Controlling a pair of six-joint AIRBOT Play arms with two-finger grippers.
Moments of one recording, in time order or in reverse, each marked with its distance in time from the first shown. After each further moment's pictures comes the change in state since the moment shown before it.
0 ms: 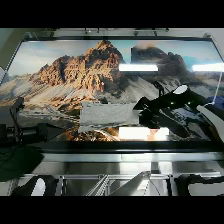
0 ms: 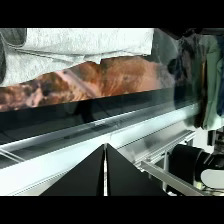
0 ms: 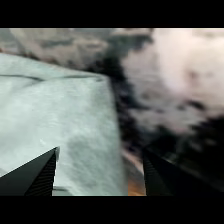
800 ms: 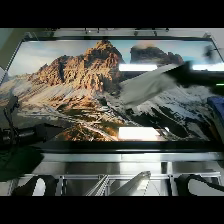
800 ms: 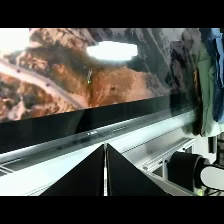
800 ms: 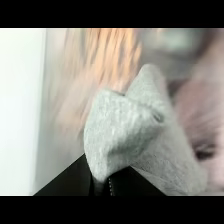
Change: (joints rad) left arm 0.001 0.090 0.000 -0.032 -0.006 -0.020; right arm -0.460 0.330 0.118 0.278 0.134 -0.138
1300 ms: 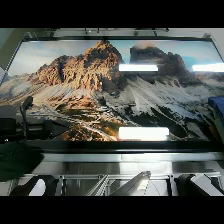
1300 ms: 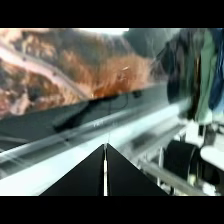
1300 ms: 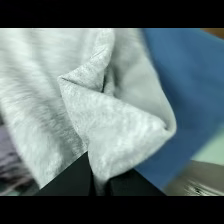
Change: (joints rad) left arm -0.089 -0.274 0.000 -0.002 -0.058 0.100; right arm -0.828 0.256 -0.068 -0.991 0.190 0.543
